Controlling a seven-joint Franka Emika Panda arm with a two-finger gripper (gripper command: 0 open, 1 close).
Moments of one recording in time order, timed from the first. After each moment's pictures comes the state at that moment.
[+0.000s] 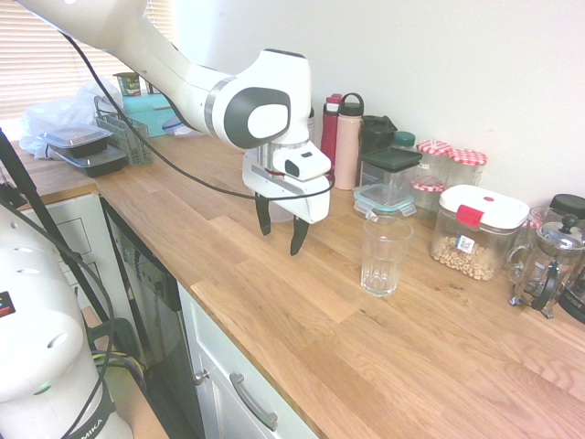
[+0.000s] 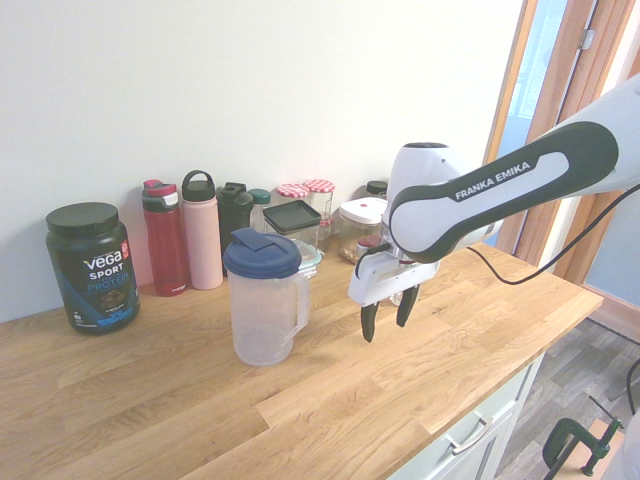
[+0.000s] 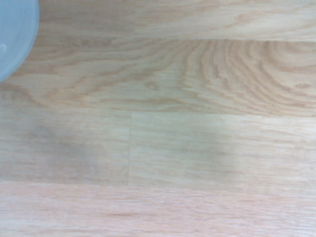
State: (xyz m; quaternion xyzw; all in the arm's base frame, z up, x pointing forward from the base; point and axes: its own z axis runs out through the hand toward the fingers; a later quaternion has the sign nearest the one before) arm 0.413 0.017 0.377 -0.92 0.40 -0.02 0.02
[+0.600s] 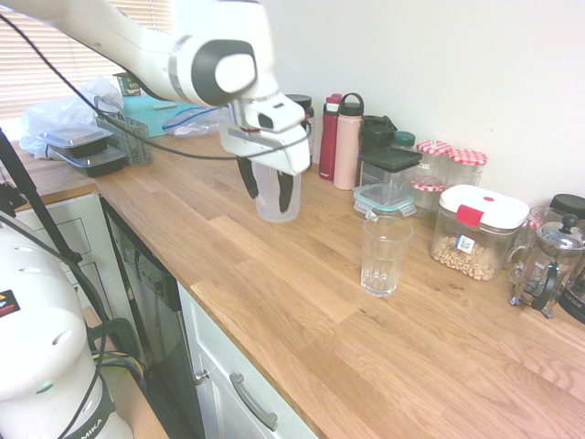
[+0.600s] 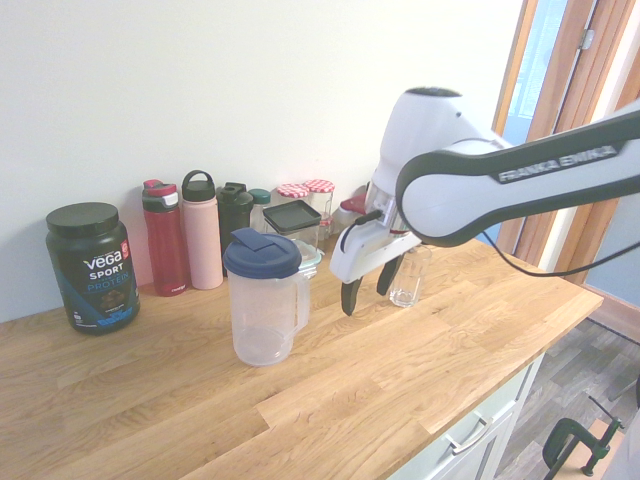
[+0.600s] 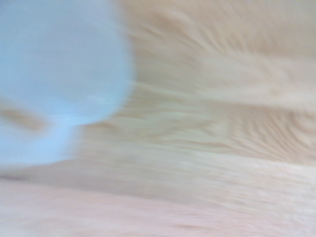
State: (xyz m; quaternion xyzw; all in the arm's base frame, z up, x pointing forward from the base) arm 0.375 0.104 0.481 -0.94 0.32 -0.13 0.03
